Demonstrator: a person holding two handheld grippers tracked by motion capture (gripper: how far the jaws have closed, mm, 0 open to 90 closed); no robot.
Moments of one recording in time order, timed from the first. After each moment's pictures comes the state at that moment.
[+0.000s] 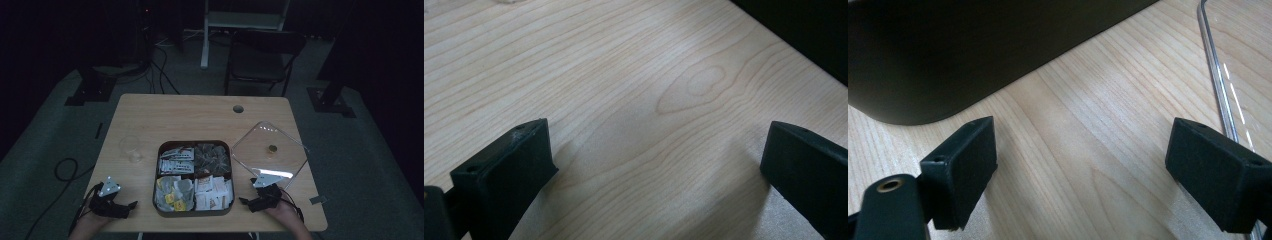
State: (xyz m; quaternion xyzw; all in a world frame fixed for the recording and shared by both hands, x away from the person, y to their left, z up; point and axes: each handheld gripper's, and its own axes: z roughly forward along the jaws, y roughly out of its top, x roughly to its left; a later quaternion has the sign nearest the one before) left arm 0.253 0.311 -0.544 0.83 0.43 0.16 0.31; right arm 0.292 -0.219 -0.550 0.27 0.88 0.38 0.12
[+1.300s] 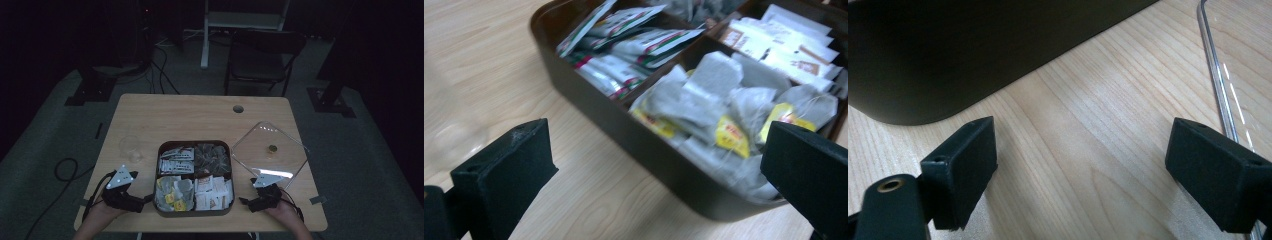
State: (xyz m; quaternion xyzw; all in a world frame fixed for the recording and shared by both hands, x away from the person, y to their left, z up) left arm 0.254 0.250 -0.470 0.84 0.34 0.15 0.40; right arm 0.292 -0.219 -0.550 0.28 0.88 0.38 0.12
